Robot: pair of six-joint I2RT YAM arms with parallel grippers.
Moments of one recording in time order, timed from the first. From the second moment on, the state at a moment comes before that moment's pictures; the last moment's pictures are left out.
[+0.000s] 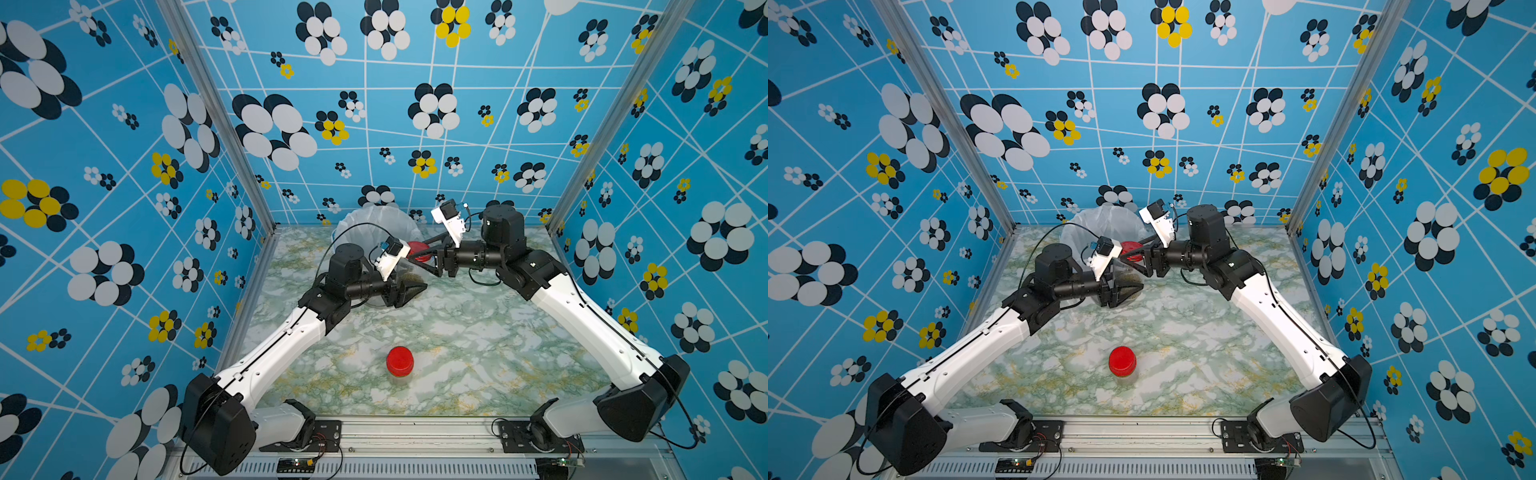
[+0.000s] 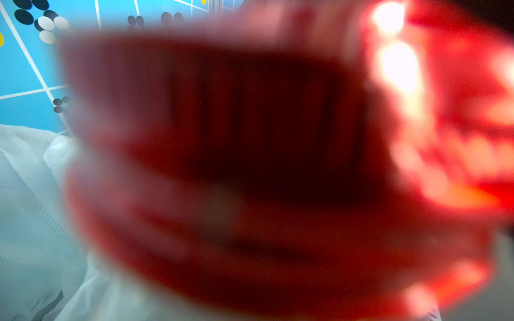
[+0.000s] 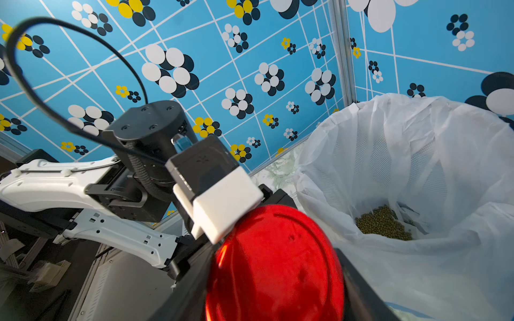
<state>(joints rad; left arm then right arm) -0.52 1.27 1.03 -0.01 0.70 -0.05 0.58 1.45 1.53 -0.40 -0.69 0.15</state>
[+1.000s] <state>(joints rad) -0.48 1.24 1.02 0.06 0.81 -0.07 0.56 1.42 1.61 -0.52 -0.77 0.00</state>
